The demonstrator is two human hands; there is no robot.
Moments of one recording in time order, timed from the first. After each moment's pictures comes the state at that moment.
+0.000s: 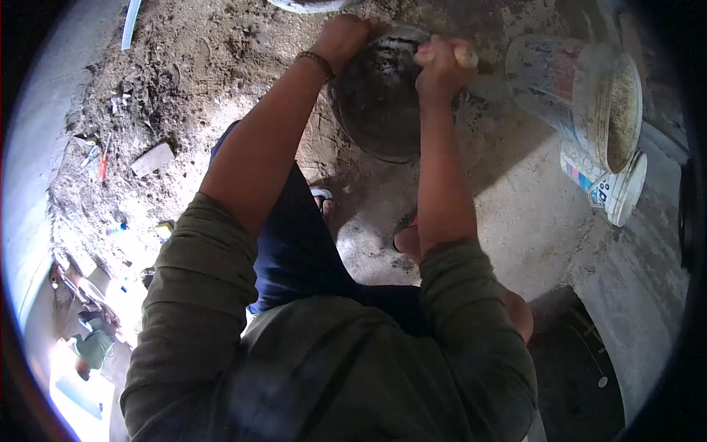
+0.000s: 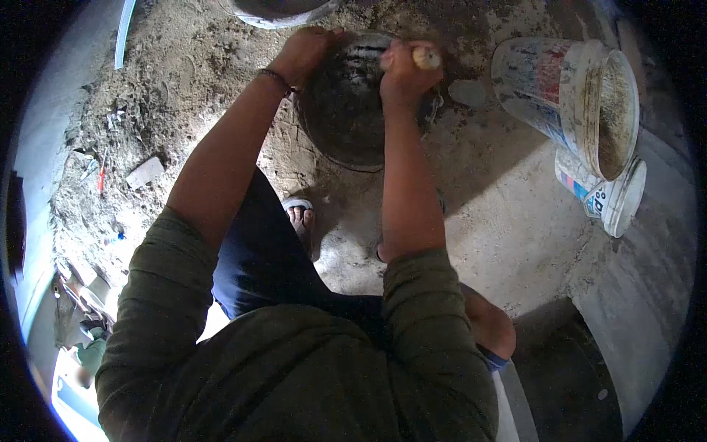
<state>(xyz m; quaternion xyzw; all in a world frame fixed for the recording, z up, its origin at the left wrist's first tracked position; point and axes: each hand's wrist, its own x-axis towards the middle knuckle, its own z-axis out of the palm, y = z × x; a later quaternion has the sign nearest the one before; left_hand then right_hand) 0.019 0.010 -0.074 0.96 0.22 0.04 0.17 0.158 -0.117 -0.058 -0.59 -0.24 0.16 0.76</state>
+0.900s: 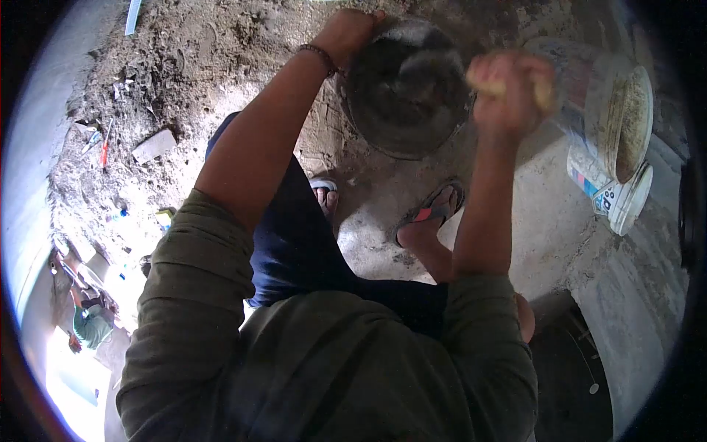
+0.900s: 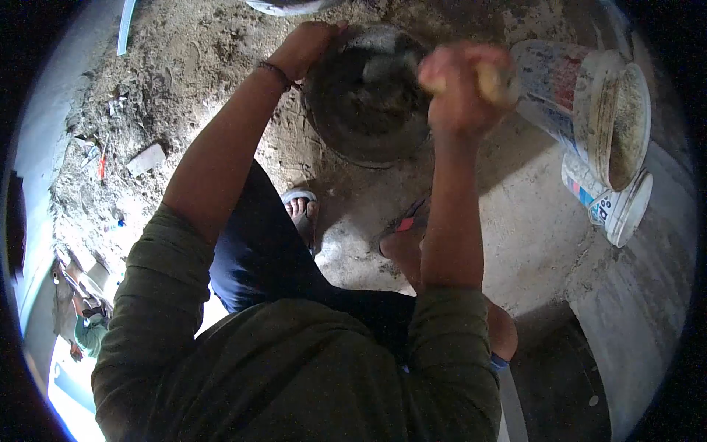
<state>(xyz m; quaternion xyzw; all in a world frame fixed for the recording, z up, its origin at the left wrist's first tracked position) -0.002 0.011 -0.084 0.94 0.25 0.08 0.23 0.155 -0.149 0.045 -0.51 -0.33 0.22 0.76</state>
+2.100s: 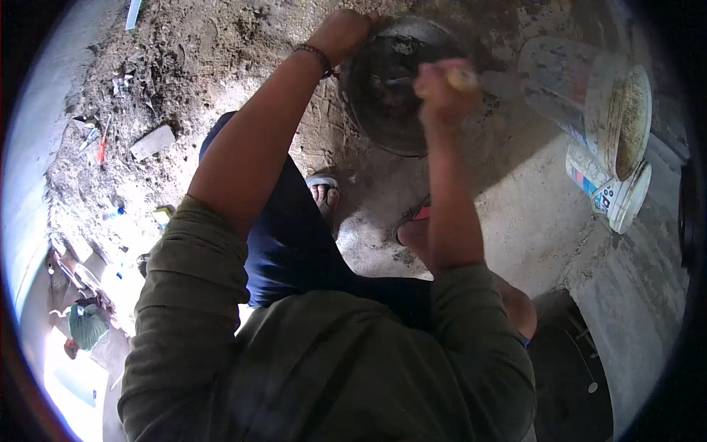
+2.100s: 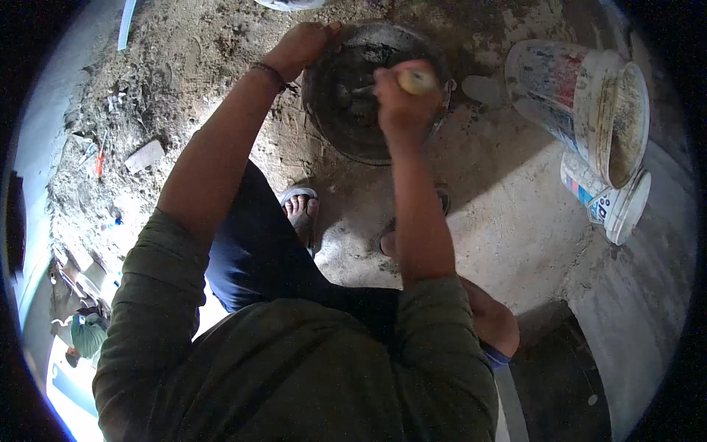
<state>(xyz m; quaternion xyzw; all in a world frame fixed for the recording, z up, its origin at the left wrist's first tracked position) -0.011 0.009 -0.051 0.91 0.30 -0.01 0.28 0.110 -0.168 -0.024 -0.70 -0.26 0.25 0.61</state>
